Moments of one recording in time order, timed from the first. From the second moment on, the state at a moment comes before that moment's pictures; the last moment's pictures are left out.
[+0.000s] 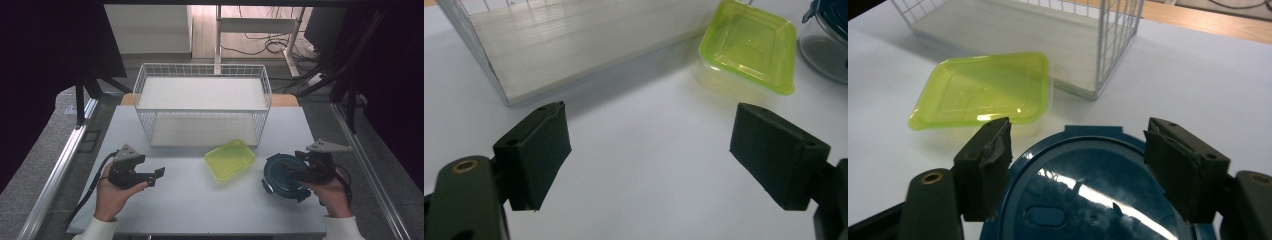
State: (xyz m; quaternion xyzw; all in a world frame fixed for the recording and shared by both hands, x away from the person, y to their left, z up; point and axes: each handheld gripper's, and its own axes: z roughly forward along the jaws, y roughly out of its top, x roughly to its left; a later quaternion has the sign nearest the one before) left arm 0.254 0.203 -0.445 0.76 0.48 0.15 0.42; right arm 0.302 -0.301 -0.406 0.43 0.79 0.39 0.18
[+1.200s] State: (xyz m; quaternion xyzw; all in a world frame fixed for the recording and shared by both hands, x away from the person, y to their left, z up) left arm 0.258 0.193 -0.465 0.79 0.46 0.13 0.39; right arm 0.410 -0.326 -0.442 0.43 0.88 0.14 0.11
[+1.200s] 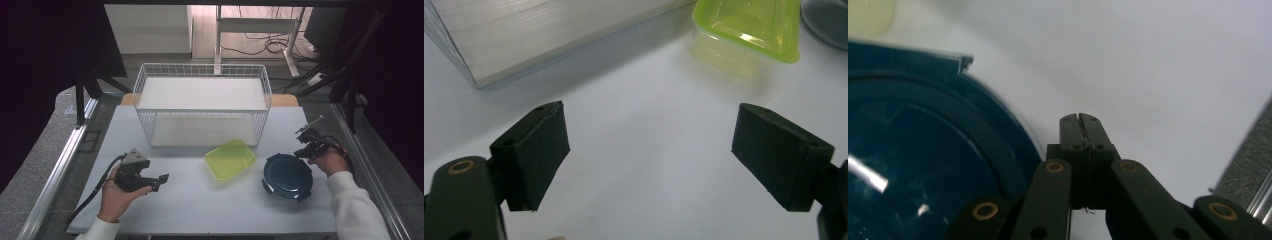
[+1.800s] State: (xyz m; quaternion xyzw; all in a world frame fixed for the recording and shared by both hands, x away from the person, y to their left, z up) left arm 0.262 0.189 -0.473 0.79 0.46 0.12 0.38; right arm 0.384 -0.296 -0.451 0.39 0.91 0.13 0.10
